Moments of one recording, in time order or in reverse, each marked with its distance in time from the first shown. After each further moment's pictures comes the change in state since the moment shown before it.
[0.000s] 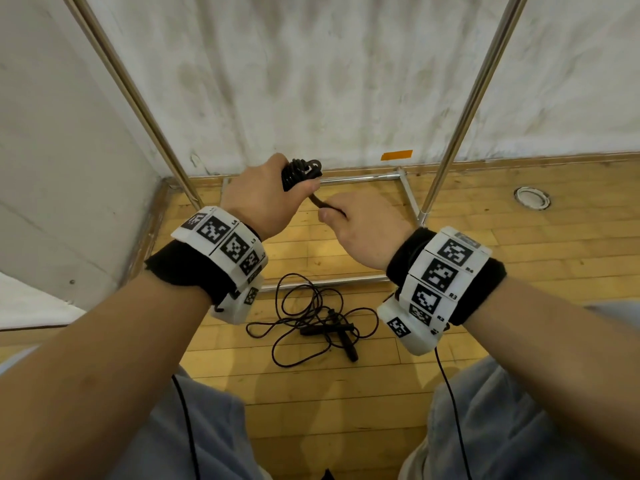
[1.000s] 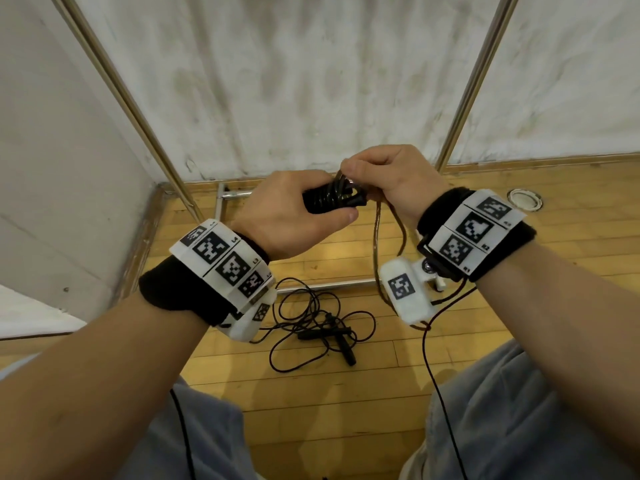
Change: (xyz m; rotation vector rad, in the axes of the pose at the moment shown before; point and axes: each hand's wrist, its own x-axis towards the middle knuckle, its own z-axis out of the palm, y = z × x) left_hand -0.029 0.033 -0.016 -0.412 -0.143 0.201; right_hand 0.013 0.026 -0.040 0.810 0.191 0.040
